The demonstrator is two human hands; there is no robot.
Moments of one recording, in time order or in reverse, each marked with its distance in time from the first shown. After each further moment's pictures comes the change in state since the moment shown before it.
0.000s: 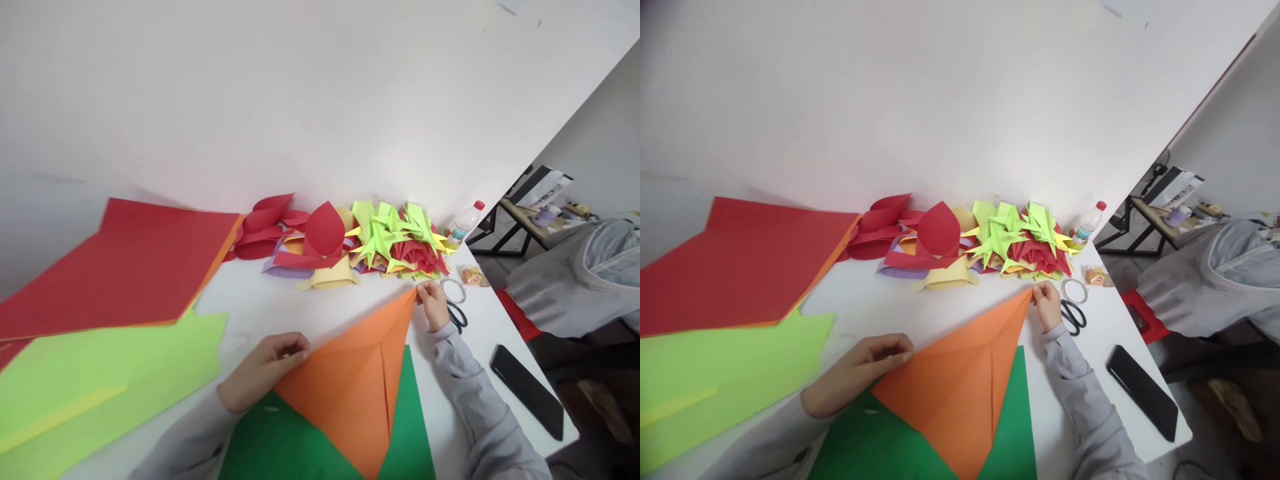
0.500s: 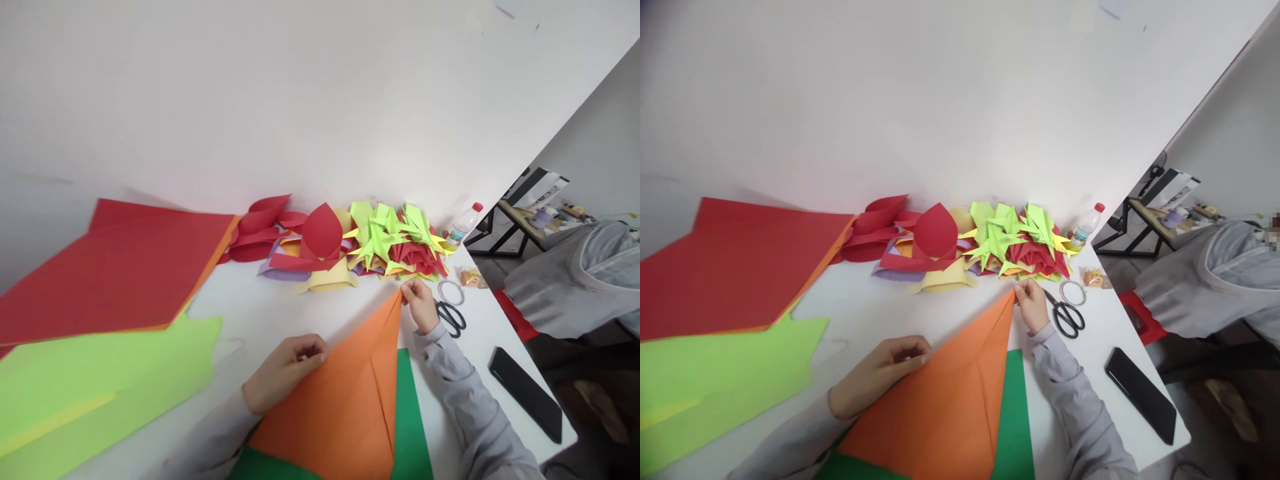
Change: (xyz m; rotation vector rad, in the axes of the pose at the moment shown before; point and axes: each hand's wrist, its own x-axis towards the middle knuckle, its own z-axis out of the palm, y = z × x) left_hand 0.011 0.009 0.023 -0.060 -0.052 0.014; right_hand -0.005 -0.022 0.028 -0.004 -0.133 -0.057
